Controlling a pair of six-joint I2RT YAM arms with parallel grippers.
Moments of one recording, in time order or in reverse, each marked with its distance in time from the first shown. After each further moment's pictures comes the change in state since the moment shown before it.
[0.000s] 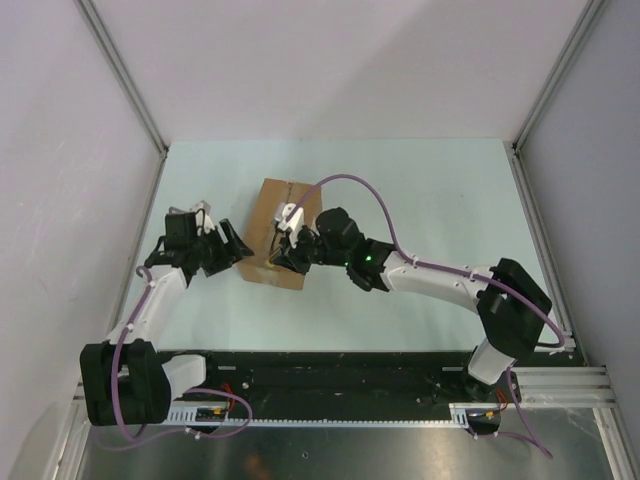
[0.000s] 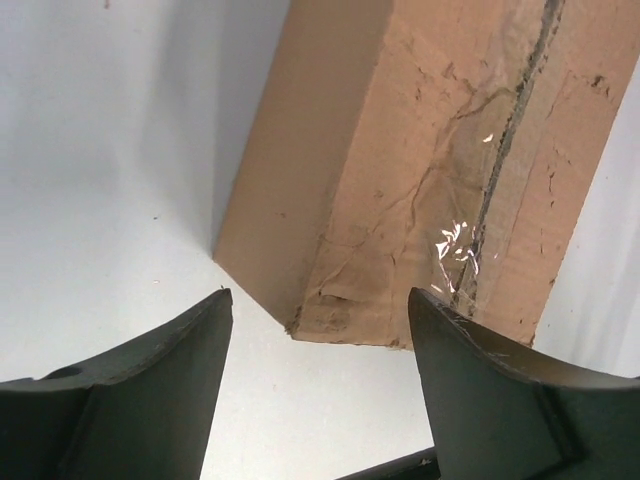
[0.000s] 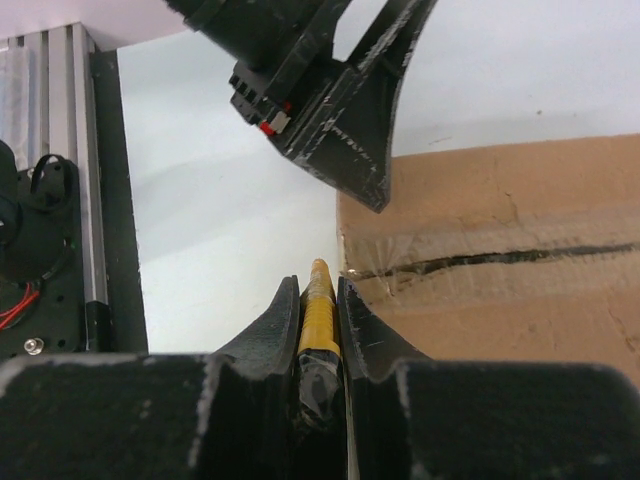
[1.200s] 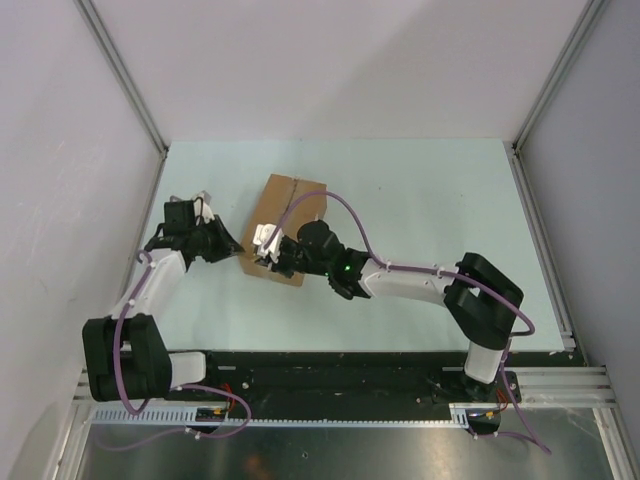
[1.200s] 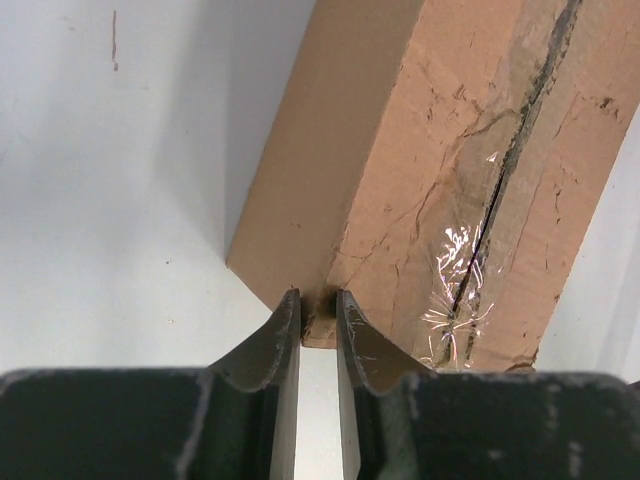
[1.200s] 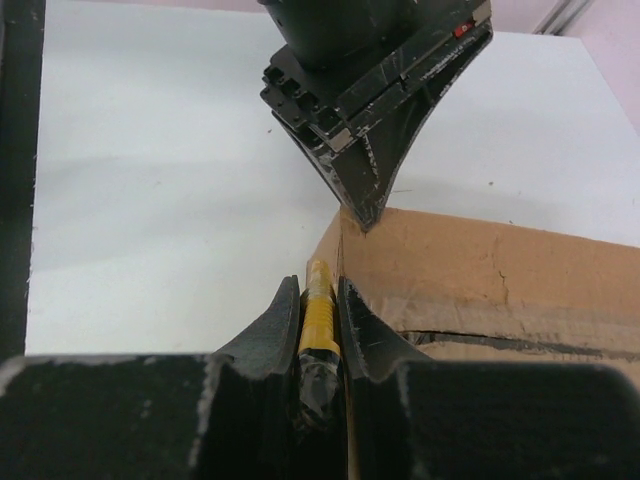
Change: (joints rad) left arm 0.028 0.112 0.082 0.003 0.009 0.045; right arm 0.074 0.150 0.031 0.165 0.074 -0.274
